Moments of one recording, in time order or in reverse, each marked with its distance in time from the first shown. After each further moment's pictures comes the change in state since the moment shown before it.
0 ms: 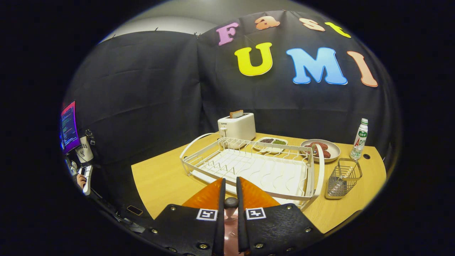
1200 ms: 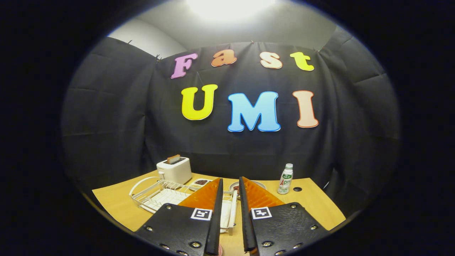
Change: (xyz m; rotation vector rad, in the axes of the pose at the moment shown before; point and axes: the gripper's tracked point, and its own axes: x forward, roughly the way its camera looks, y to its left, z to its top) arm -0.109 -0.119 0.142 -0.025 -0.275 -0.530
